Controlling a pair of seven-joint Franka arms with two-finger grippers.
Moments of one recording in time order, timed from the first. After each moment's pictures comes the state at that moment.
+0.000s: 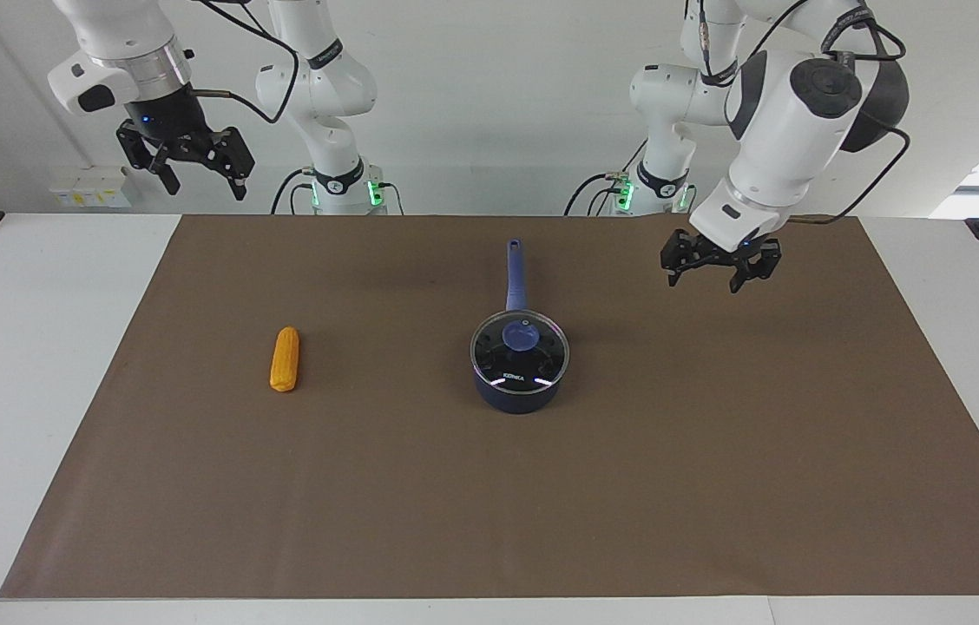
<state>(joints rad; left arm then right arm) -0.38 0.09 0.06 -1.68 -0.03 1.74 -0.14 -0.01 -0.13 -0.02 -1.63 -0.03 1.50 0.07</state>
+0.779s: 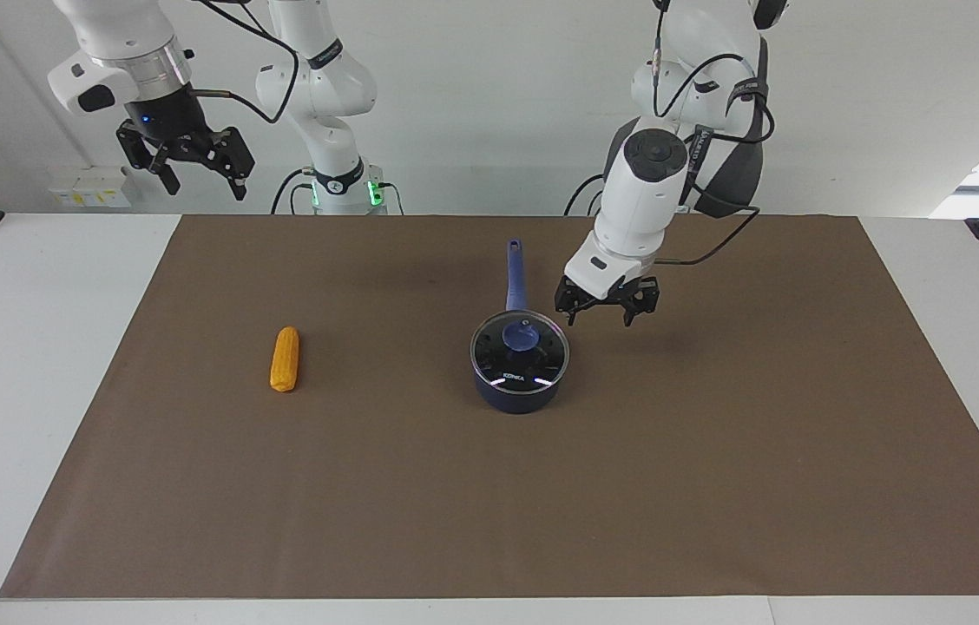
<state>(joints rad) -0.58 0.26 0.06 -1.68 -0.04 1.94 -0.46 -0.01 -0.13 -0.02 -1.63 -0.03 1.50 0.07</state>
